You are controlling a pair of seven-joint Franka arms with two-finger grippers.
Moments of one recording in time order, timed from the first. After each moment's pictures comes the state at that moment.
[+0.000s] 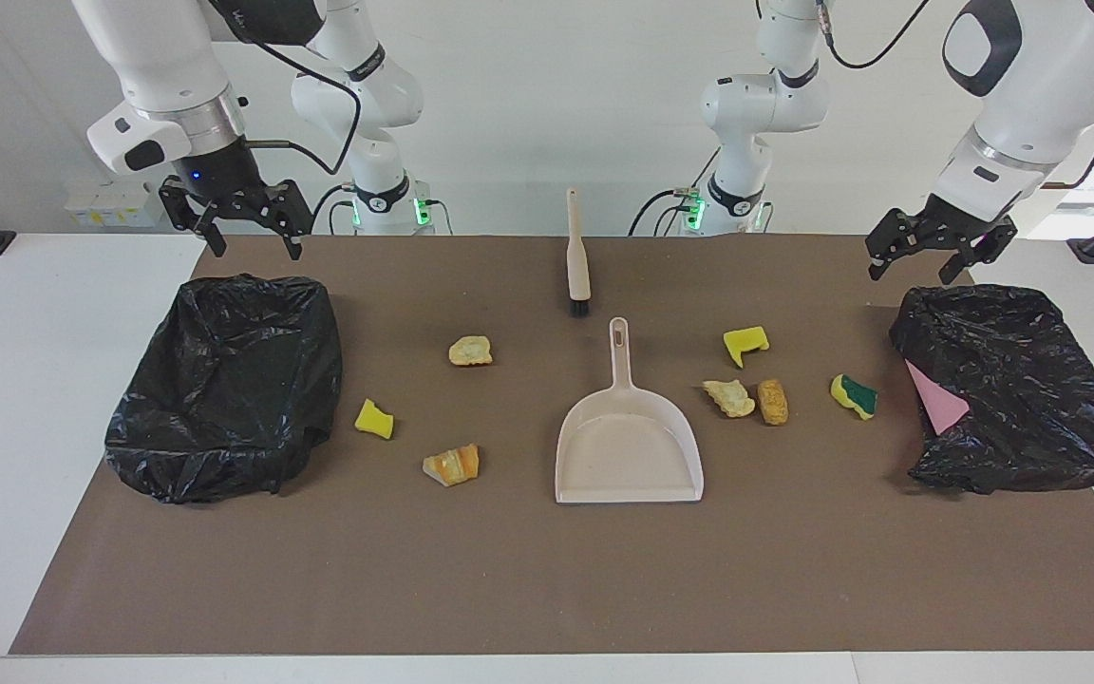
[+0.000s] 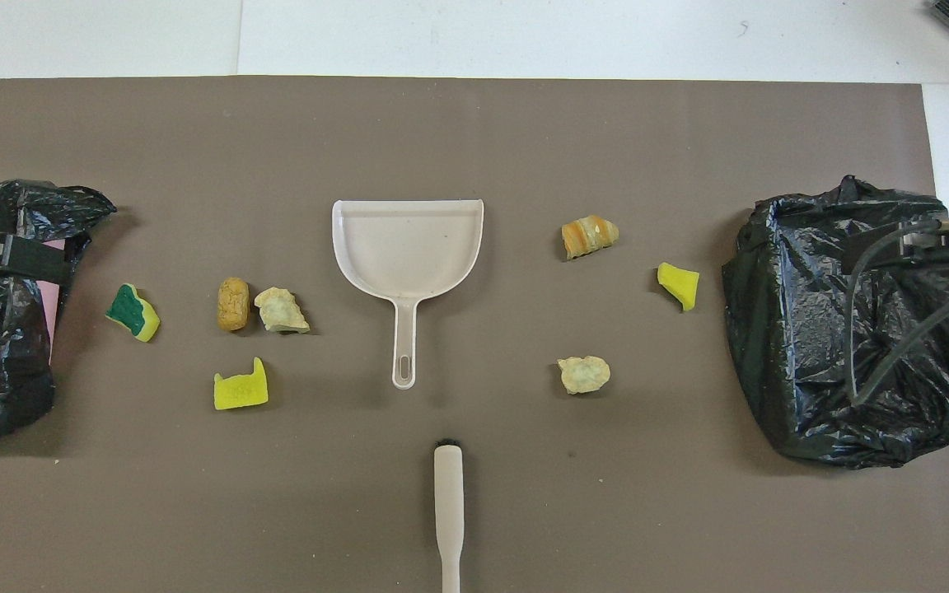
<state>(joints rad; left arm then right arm) -0.06 0.00 0.04 -1.61 -0.01 1.61 0.10 -0.03 -0.01 0.06 -1.55 -0.03 1.57 0.08</state>
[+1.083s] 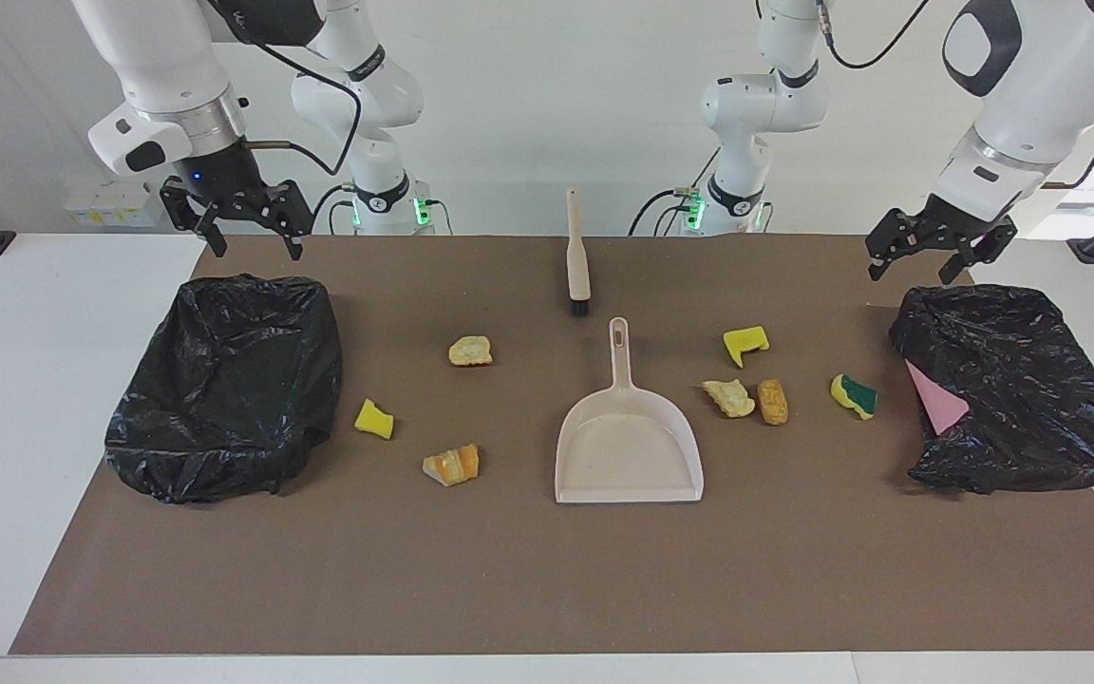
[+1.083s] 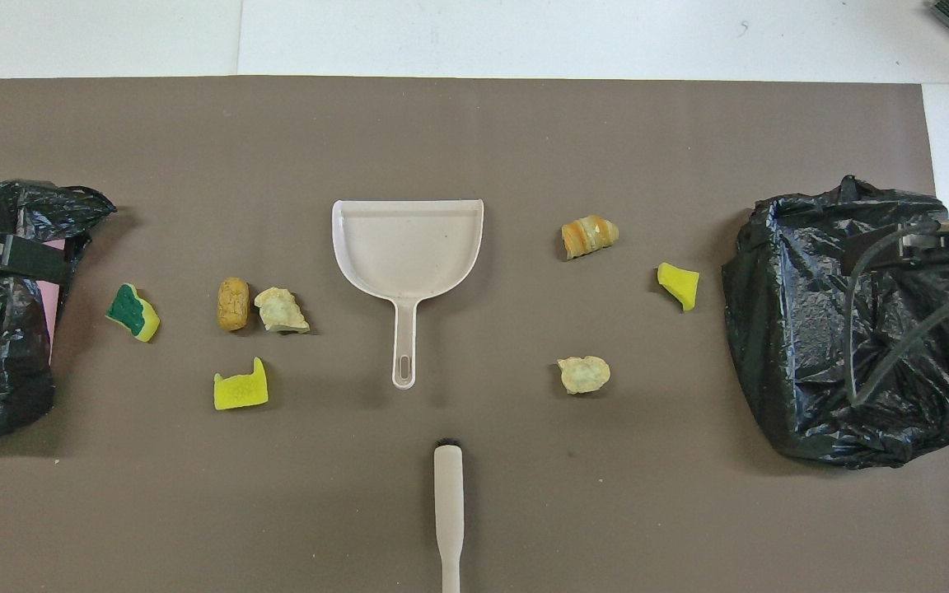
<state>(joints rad) -0.06 0.00 0.04 -1.61 -0.01 1.61 0.10 -0.03 -0.01 0.06 -1.55 -0.03 1.57 0.08</state>
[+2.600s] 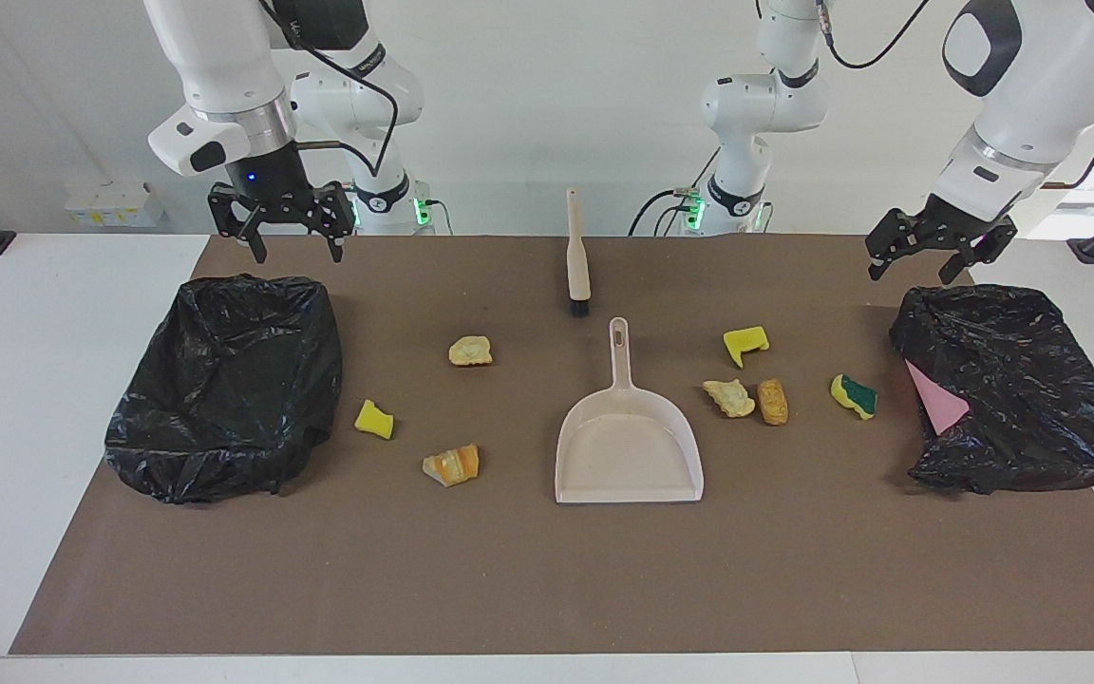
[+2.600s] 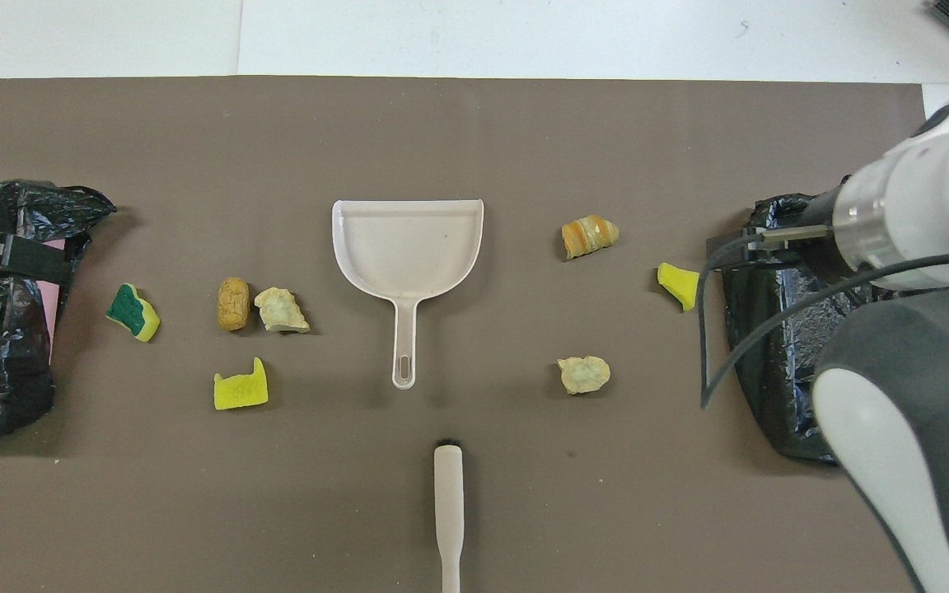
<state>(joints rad) -0.06 0.00 0.03 -1.61 -0.01 1.60 0.10 0.17 0.05 0.07 -1.56 -0.03 1.69 0.25</state>
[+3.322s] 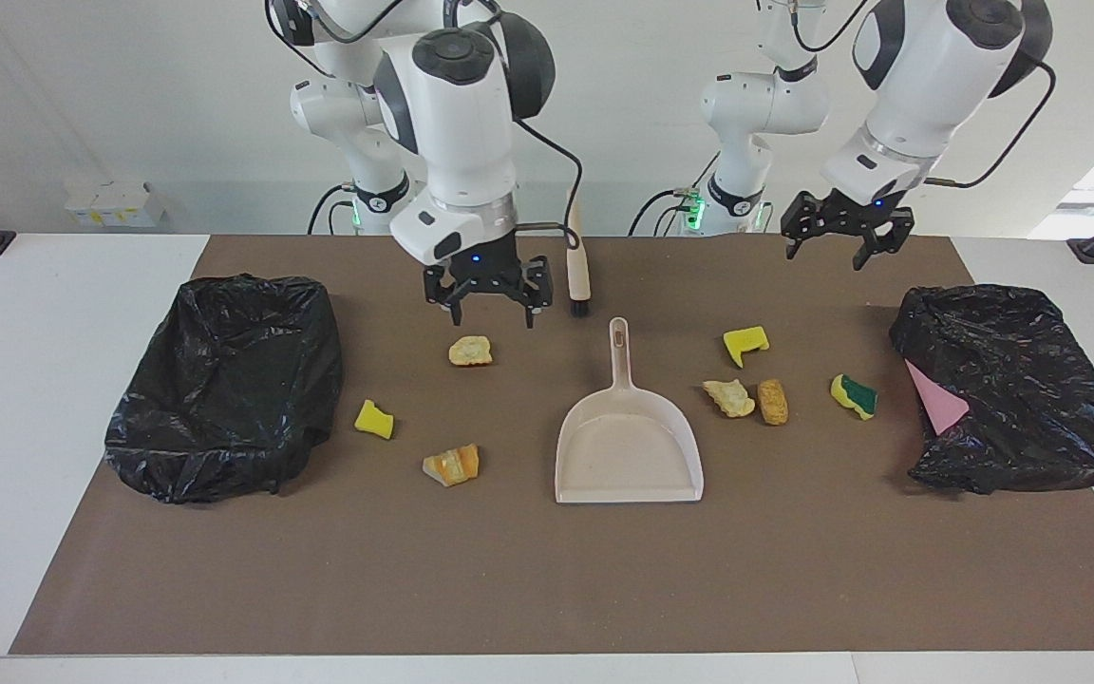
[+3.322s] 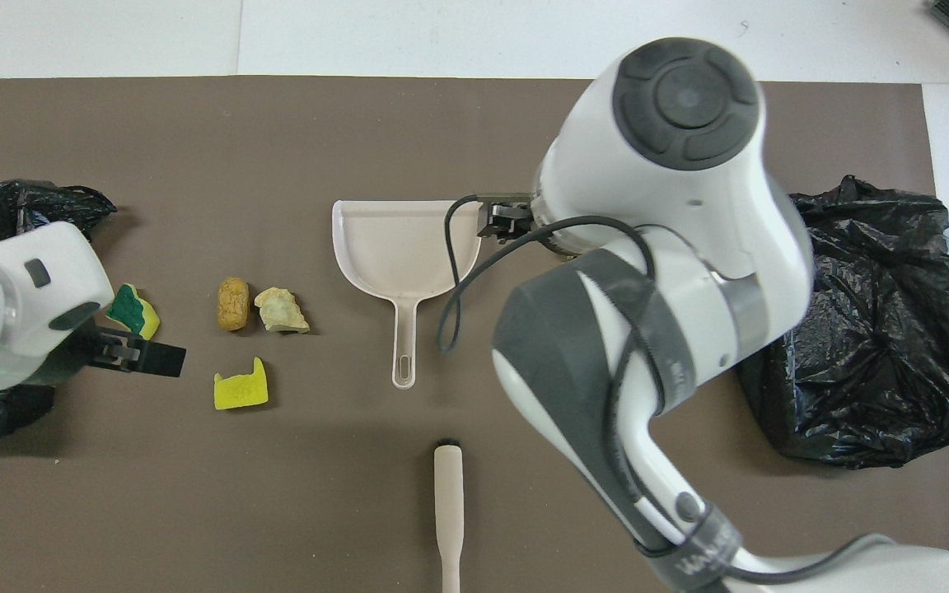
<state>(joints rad) -0.22 -0.25 0.00 -2.02 -0.04 1.74 0.07 0.44 0.39 0.08 -1.27 -0.03 1.75 0.60</state>
